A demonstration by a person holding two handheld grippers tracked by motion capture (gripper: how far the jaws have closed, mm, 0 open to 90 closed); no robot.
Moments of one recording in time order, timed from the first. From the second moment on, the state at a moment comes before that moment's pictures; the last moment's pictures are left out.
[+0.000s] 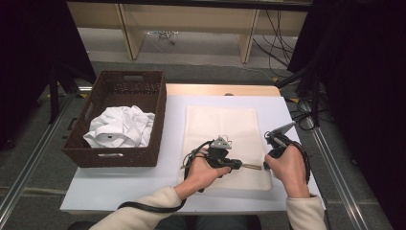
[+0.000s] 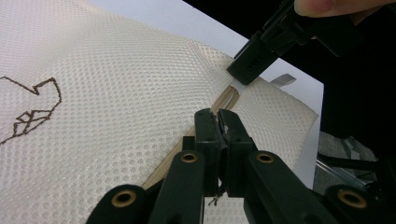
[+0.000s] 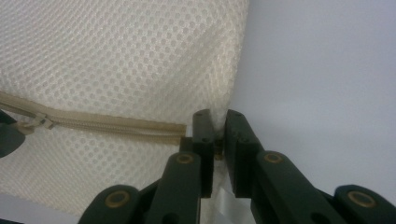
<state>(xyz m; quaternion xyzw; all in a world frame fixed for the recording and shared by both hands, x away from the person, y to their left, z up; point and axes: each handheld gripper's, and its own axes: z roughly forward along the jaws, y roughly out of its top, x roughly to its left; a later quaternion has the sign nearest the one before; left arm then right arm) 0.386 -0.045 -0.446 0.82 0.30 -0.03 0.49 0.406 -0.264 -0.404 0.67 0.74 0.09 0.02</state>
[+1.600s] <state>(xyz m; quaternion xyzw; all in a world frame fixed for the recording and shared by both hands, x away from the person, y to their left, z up) 0.387 -0.029 -0.445 0.81 0.31 -0.02 0.49 0.406 -0.266 -0.405 0.66 0.74 0.09 0.02</state>
